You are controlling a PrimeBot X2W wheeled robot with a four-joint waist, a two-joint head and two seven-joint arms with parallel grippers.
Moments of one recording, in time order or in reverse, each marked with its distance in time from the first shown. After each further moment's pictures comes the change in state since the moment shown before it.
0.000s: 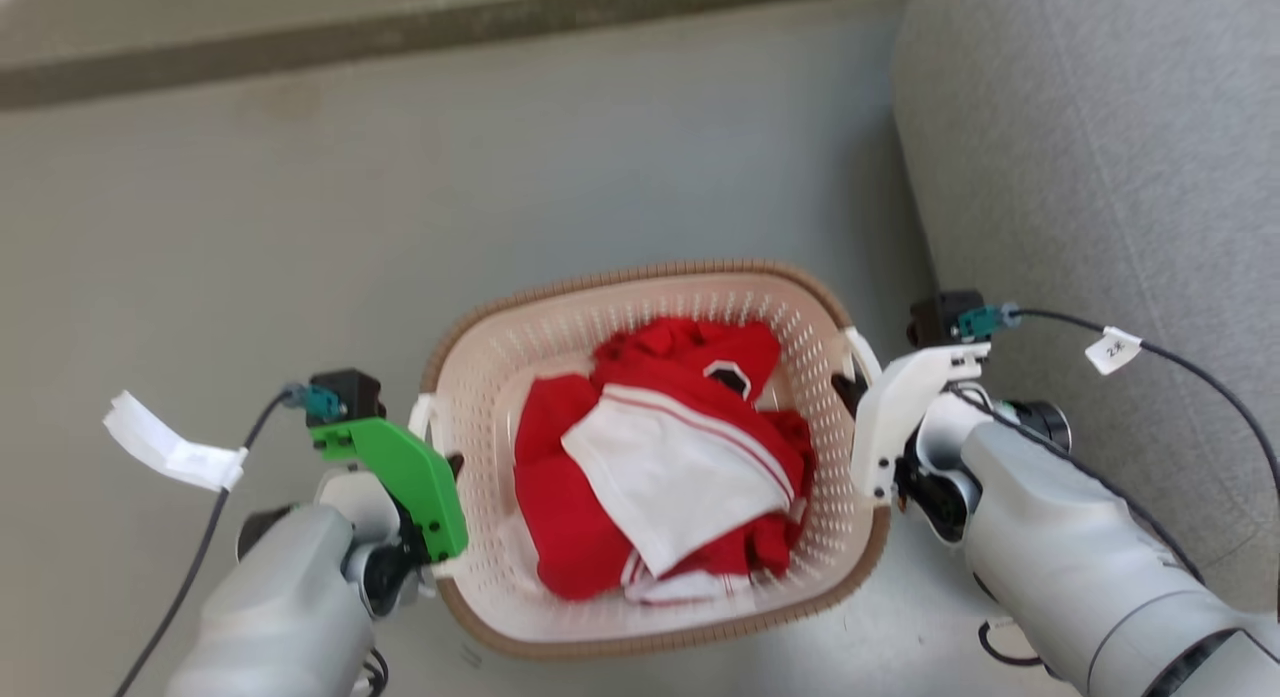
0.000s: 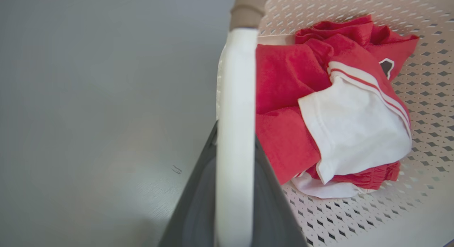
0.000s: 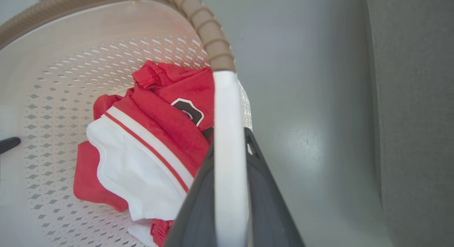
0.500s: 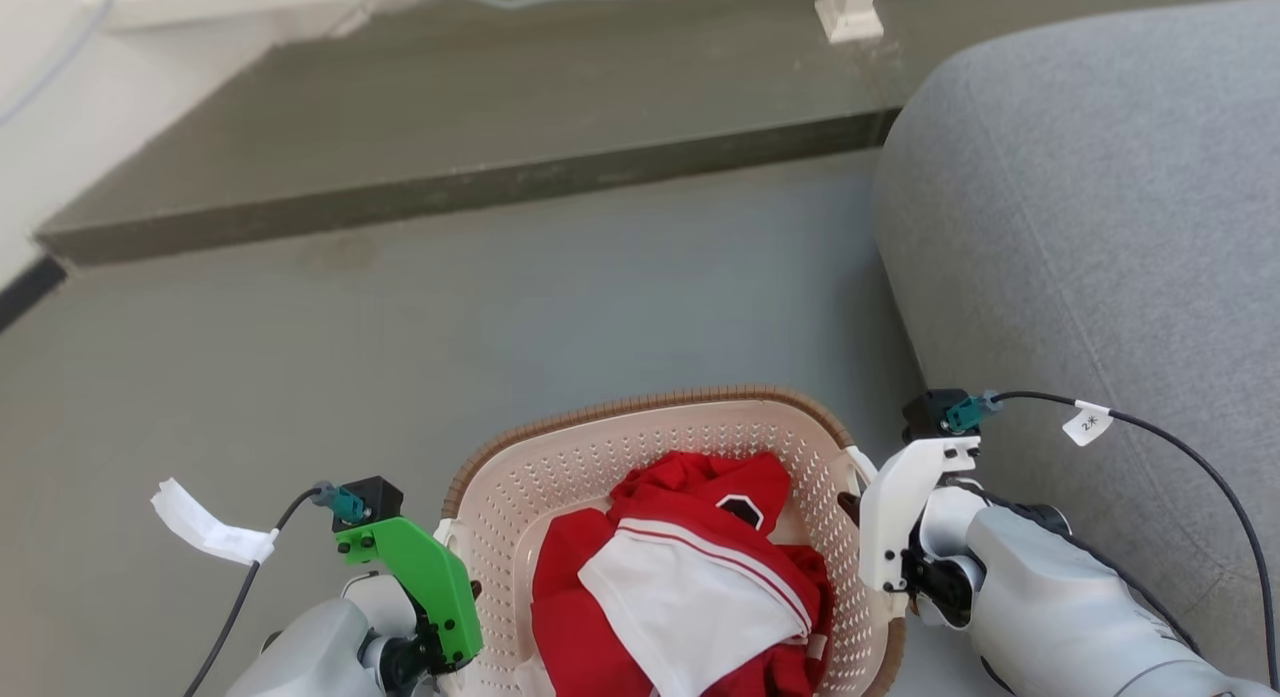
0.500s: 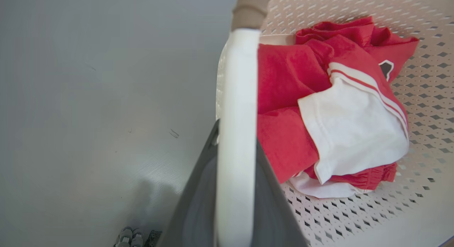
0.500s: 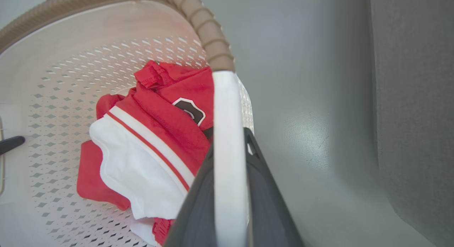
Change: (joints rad) left arm 0.122 -0.030 -0.014 0.062 -0.063 0.000 0.095; right arm 0.118 0.003 0.046 0.026 0.052 0.008 0.115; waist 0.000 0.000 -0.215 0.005
